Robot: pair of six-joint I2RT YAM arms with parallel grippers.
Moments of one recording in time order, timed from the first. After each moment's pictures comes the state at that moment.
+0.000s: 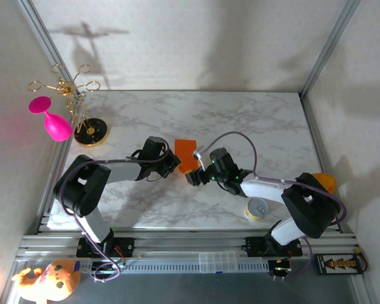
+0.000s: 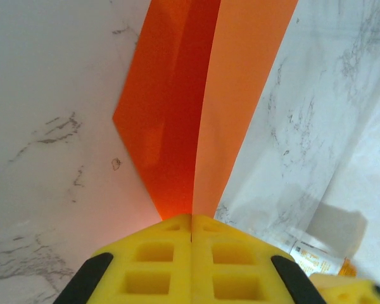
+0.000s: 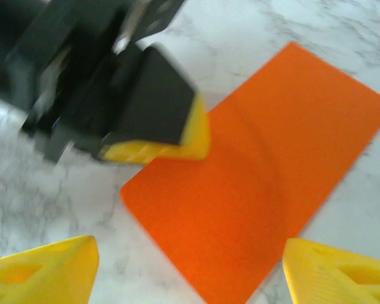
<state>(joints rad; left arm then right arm) -0.48 1.72 0.78 0.16 0.36 -1.26 0.78 1.49 0.61 0.30 -0.18 0.04</state>
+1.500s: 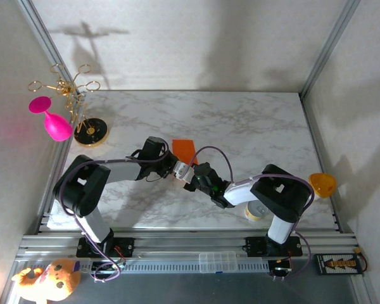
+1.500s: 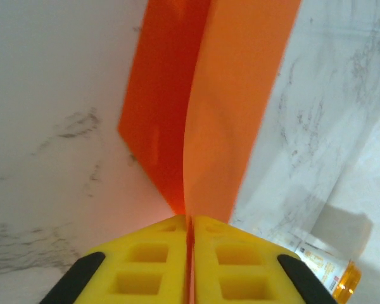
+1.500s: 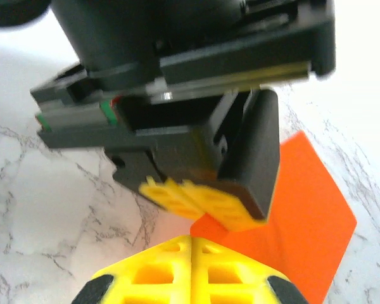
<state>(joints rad) -0.47 1.71 0.78 0.11 0.35 -1.26 0.96 1.75 0.61 0.69 0.10 -0.40</state>
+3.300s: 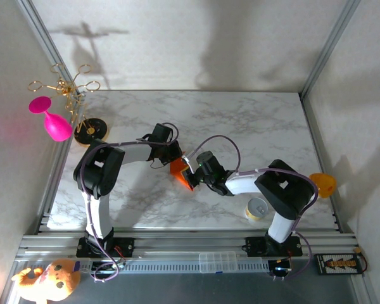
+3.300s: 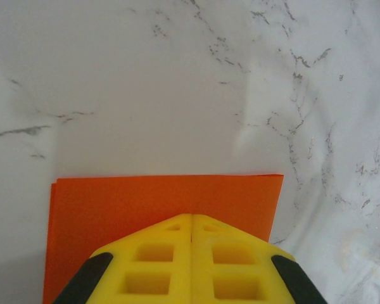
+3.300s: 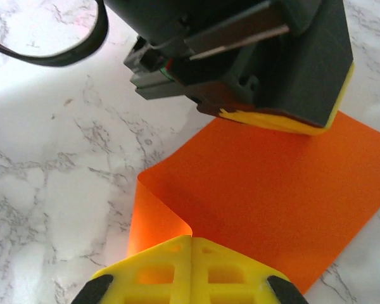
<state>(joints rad) -0.45 1.97 1.12 -0.11 0.31 -0.87 0.84 1.75 0.71 0.41 -0.15 0.08</state>
